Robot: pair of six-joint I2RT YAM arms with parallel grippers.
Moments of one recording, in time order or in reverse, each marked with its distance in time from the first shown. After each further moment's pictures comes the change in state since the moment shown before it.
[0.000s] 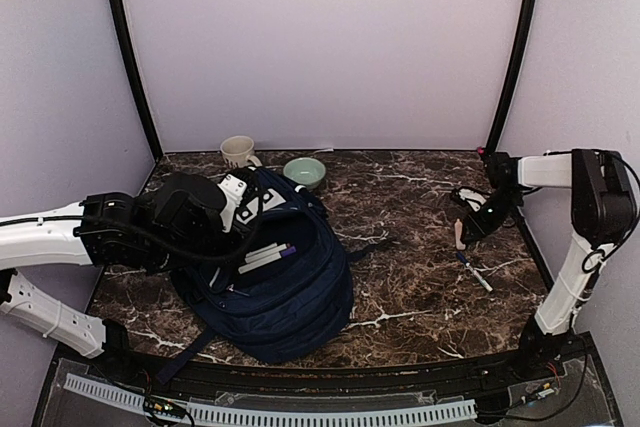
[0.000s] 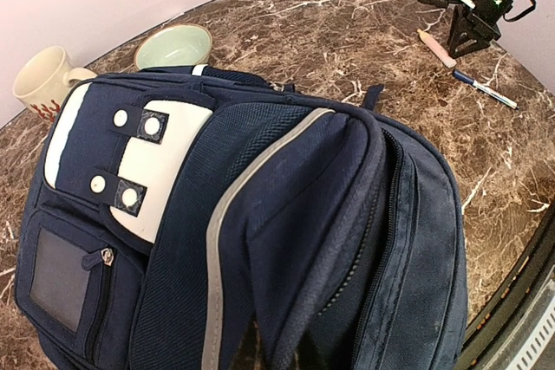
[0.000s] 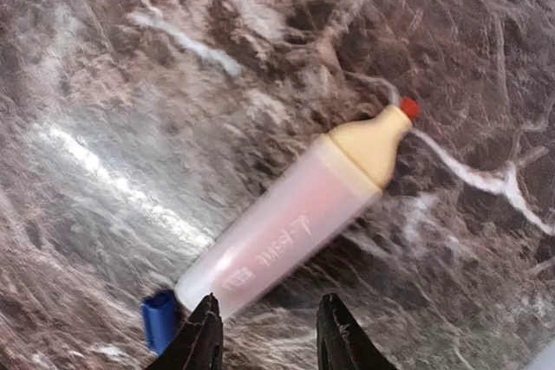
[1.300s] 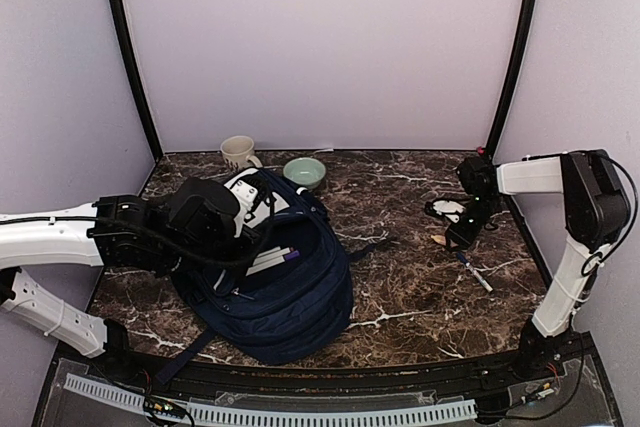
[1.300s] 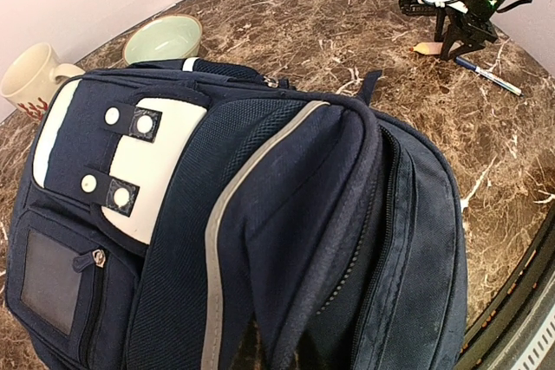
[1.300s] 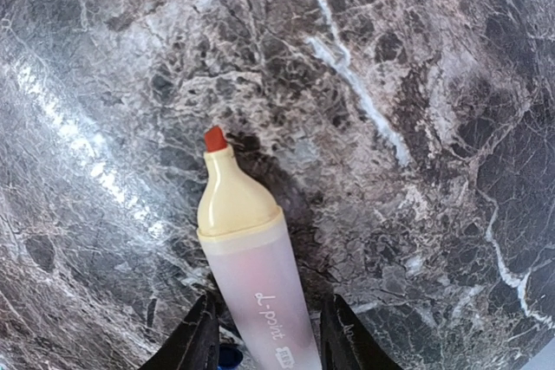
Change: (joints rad) left arm 0.001 0.053 0.000 0.019 0.008 0.005; right arm 0.175 0.017 -0.029 0.058 0.147 -0.144
